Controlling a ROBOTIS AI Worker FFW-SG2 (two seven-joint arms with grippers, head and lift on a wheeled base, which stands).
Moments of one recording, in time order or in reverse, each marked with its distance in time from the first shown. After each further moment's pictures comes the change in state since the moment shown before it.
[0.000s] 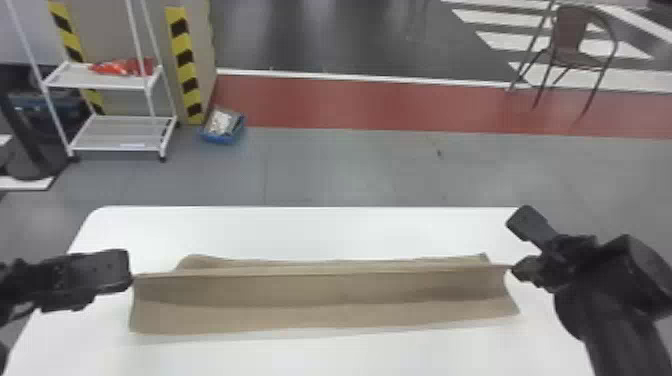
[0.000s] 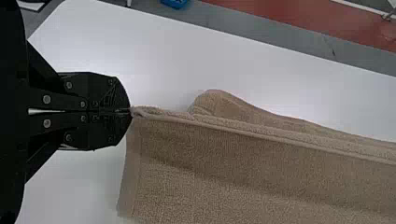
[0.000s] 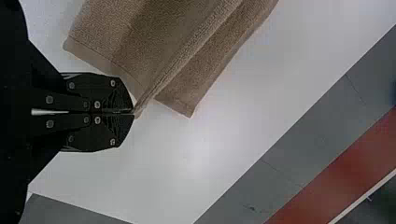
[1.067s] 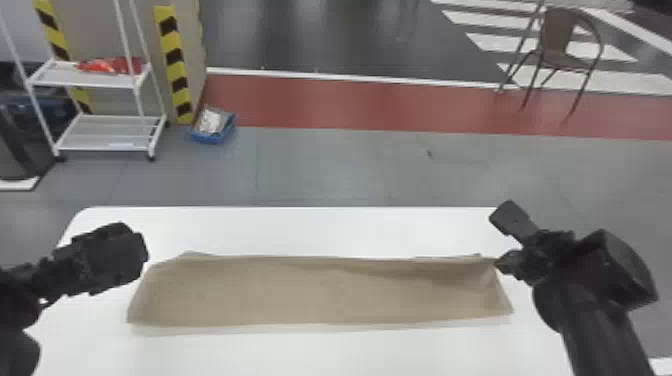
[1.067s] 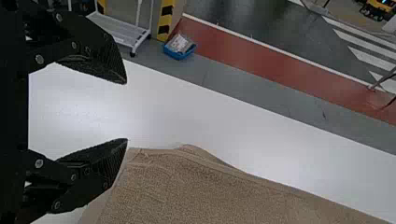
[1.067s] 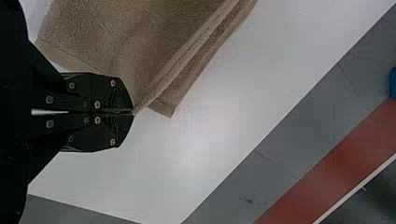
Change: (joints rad) left arm -0.035 -0.048 -0.095 0.044 0.064 0.109 0.304; right arm -0.031 0.022 0.009 0.033 -0.004 0.006 -0.052
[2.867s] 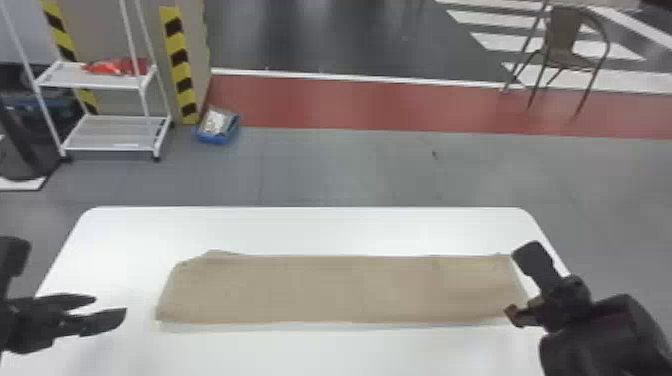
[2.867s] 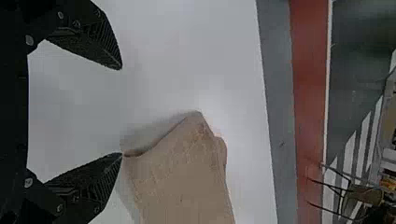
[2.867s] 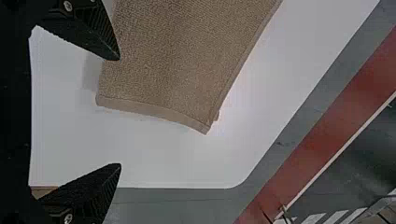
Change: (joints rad) left arm 0.117 0.035 0.225 -0.145 0.807 0.670 -0.325; right arm 0.278 0.041 0.028 -0.290 -0.231 0.230 -0.335
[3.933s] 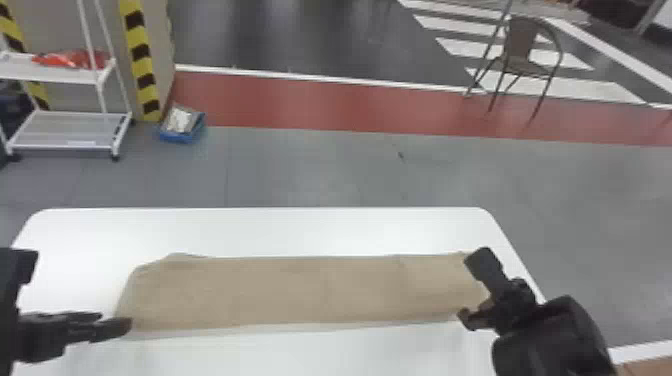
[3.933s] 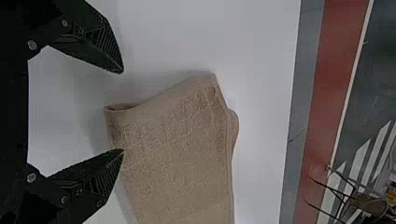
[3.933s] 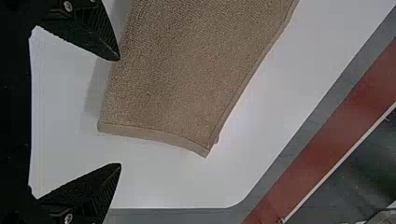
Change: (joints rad) left arm -0.079 -0.086 -0.093 0.109 0.054 0.063 0.120; right arm 0.025 0.012 0.014 -0.006 -0.009 -0.012 0.012
